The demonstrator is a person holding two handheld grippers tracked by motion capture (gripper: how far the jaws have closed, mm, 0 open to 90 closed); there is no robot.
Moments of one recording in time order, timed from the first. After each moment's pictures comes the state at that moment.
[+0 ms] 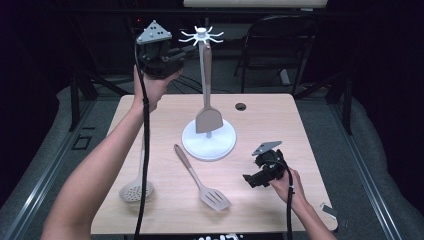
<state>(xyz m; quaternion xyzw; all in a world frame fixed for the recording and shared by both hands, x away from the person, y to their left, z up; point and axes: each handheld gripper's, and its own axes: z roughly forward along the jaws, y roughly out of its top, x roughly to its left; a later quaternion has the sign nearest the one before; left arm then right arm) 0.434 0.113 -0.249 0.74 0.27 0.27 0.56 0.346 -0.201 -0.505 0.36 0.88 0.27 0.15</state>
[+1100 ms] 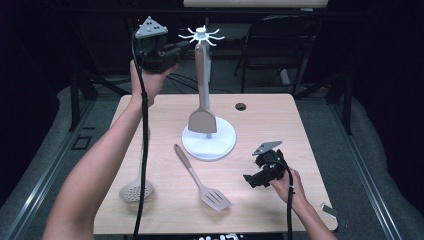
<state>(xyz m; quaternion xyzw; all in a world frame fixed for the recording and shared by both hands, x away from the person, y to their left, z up) 0.448 0.123 -0.249 0.73 0.30 0.29 0.55 0.347 -0.202 -0.505 0.36 0.88 0.27 0.15</state>
